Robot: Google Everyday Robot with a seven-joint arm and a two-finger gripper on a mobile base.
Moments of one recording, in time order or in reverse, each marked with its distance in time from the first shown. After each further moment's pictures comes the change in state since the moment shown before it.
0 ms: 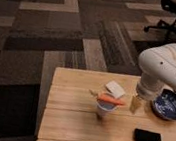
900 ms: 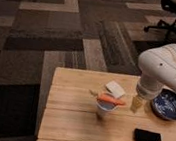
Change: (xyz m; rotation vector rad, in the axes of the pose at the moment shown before) arm 0.005 -0.009 0.012 0.005 -0.037 -0.102
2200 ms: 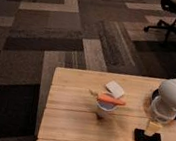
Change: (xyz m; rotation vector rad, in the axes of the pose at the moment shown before) arm 0.056 0.010 0.066 -0.033 -0.106 -0.441
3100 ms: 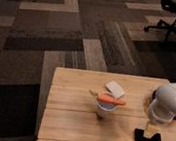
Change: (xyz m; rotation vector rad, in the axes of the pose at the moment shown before) arm 0.004 0.006 0.033 0.004 0.001 -0.068
